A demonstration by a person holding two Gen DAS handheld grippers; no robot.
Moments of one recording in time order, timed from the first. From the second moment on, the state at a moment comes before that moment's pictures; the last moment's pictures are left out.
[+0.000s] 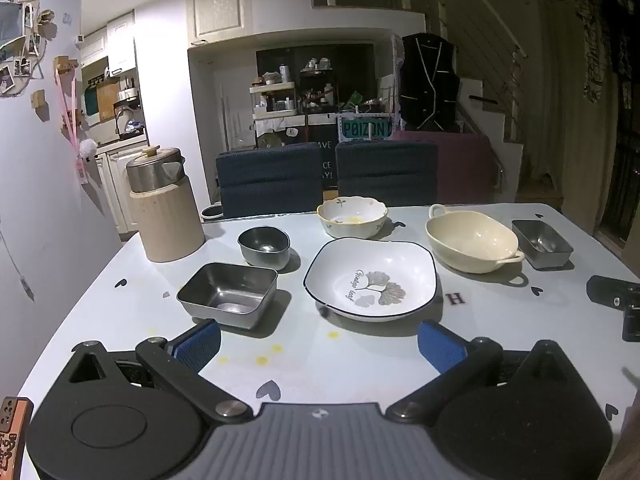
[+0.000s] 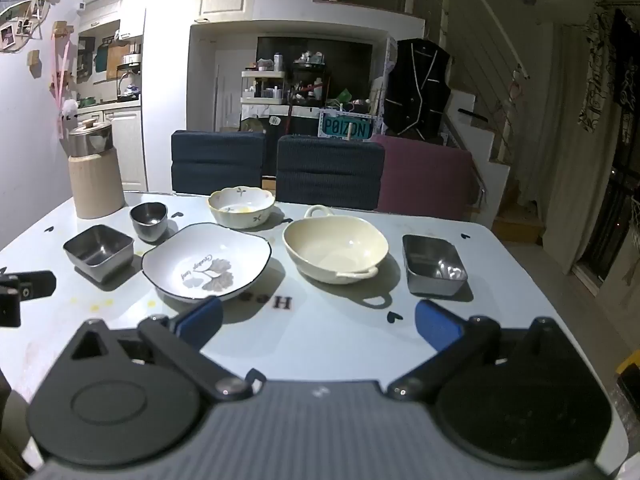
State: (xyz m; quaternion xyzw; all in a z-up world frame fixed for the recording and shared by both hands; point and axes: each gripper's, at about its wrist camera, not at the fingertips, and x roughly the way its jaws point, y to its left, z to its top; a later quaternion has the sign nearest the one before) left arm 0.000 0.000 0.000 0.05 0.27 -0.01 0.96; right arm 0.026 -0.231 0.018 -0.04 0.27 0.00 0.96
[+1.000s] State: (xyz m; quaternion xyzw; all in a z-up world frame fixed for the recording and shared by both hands) left arm 0.000 0.000 0.000 0.04 0.27 -0.01 0.96; right arm 0.026 -0.232 0.015 -0.04 0.27 0.00 0.96
